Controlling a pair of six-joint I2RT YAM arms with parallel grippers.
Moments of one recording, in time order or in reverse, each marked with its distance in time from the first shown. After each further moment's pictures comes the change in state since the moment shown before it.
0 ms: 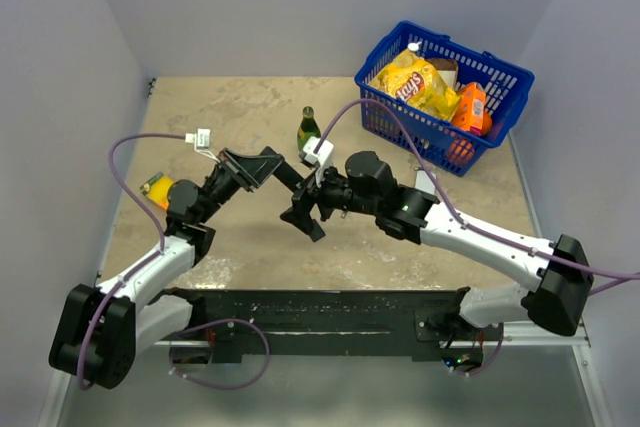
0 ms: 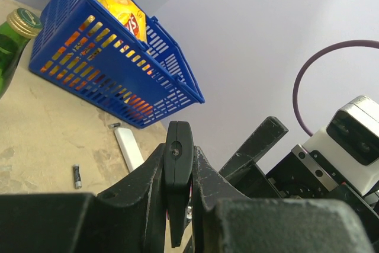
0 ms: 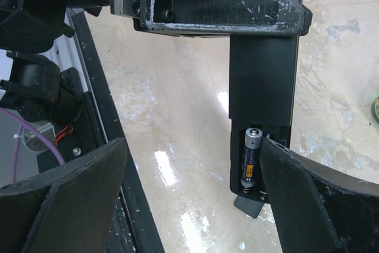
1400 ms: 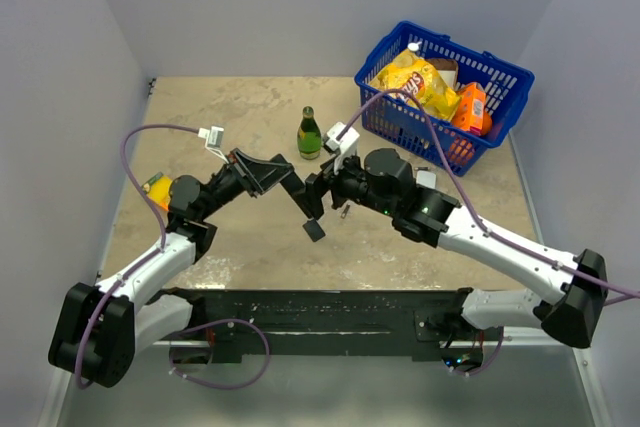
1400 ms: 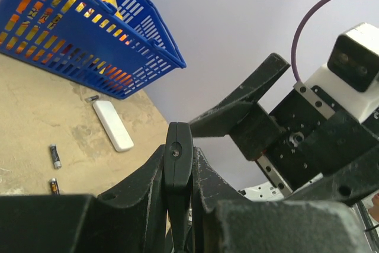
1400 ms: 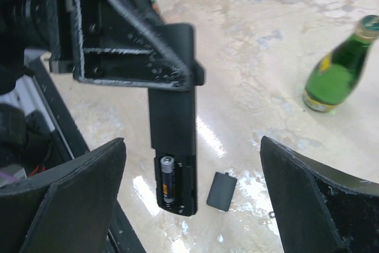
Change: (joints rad) left arm -0.014 0.014 0.043 -0.037 0.162 0.023; right arm -0.014 -0.091 0.011 -0.049 0.165 0.011
